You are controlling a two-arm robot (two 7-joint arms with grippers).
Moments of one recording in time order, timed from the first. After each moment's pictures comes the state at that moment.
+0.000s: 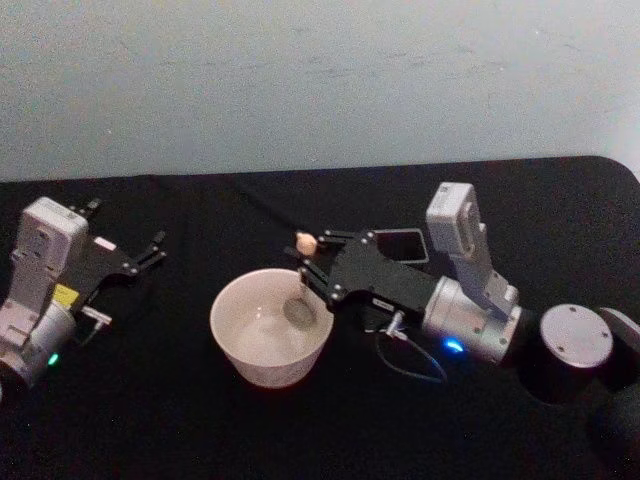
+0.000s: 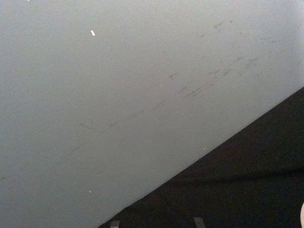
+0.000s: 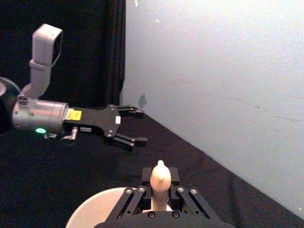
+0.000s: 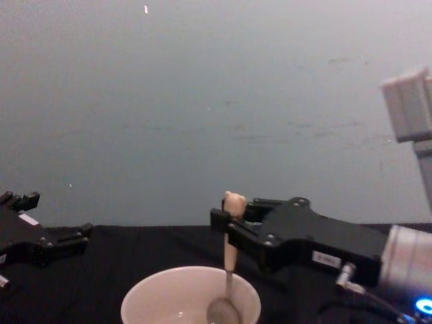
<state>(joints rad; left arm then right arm) -0.20 0.60 0.45 -1.41 -0.25 -0.12 0.03 0.37 0.32 -0.54 -1.27 0.37 -0.24 0.65</state>
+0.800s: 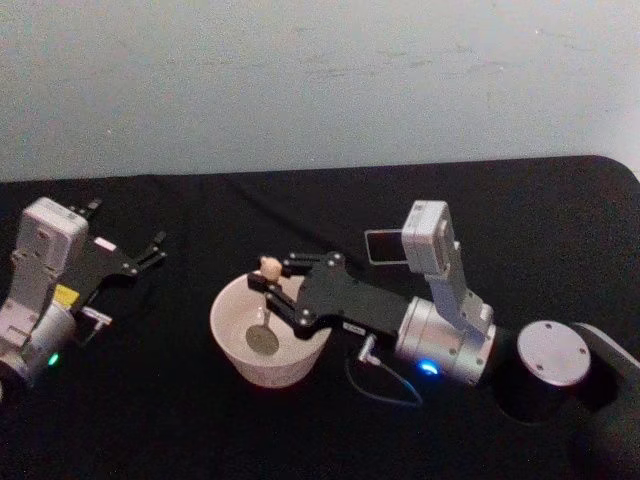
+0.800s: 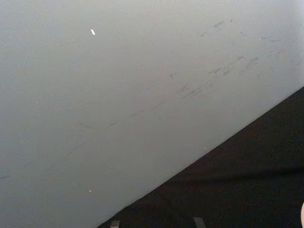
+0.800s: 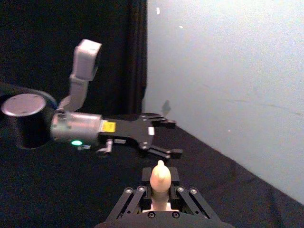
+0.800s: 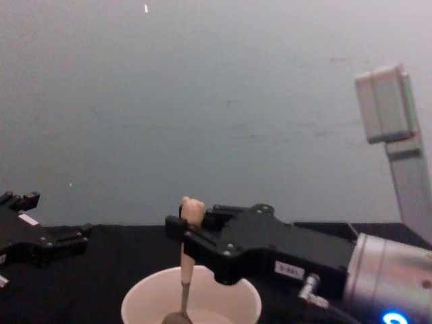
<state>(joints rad) -0.20 0.60 0.45 -1.41 -0.25 -0.12 0.03 0.34 0.31 -0.59 -1.33 0.40 -0.21 0.66</state>
